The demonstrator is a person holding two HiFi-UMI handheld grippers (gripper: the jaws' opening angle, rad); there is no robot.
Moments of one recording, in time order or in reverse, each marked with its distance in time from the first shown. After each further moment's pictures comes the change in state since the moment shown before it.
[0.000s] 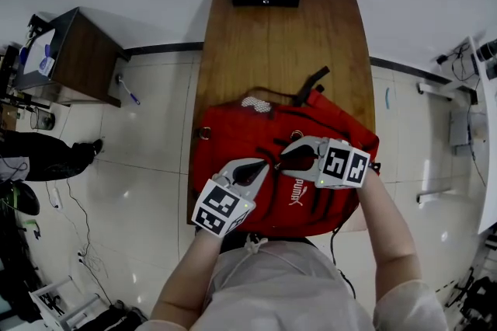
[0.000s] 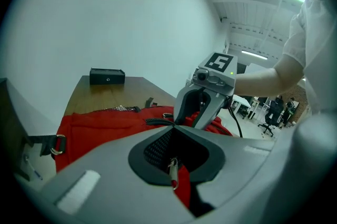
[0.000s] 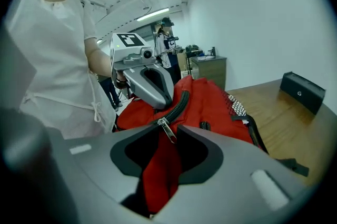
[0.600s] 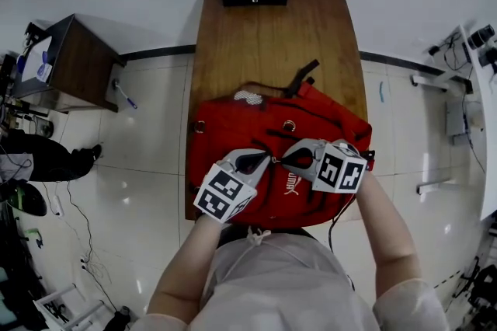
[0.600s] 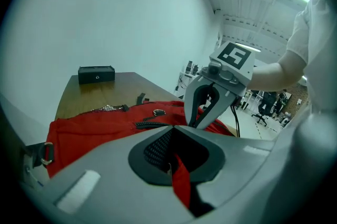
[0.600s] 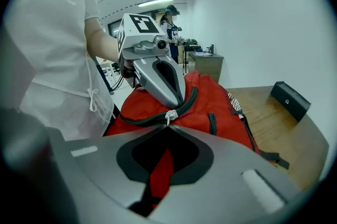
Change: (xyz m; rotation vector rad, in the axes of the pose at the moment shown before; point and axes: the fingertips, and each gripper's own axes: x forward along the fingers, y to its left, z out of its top) left arm 0.012 -0.015 -0.005 0.060 0.088 -0.057; right arm -0.009 0.024 -0.013 -0.069 0.100 -0.123
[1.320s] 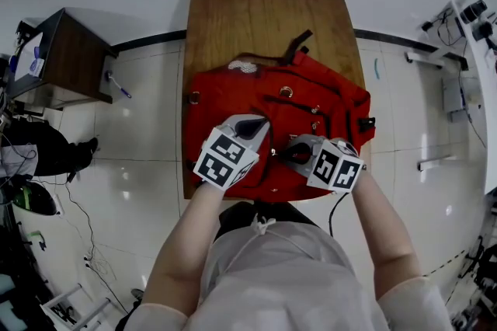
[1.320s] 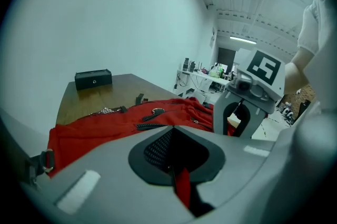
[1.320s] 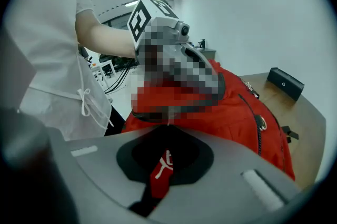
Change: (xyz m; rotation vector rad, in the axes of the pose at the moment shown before) left arm 0.006 -0.001 -0.004 0.082 0.017 0.009; right arm 0.023 0.063 -0.017 0.125 0.017 -0.069
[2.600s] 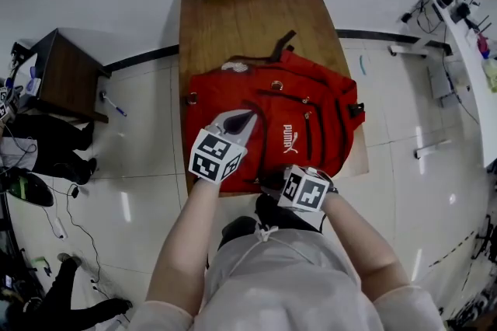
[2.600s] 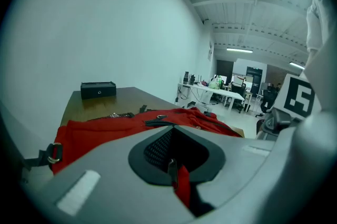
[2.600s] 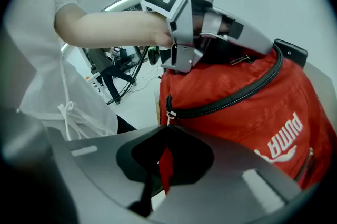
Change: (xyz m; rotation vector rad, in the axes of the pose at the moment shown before) left arm -0.021 0.010 -0.002 0.018 -0.179 0.010; right arm 0.067 0.096 -0.003 0.230 0.071 0.024
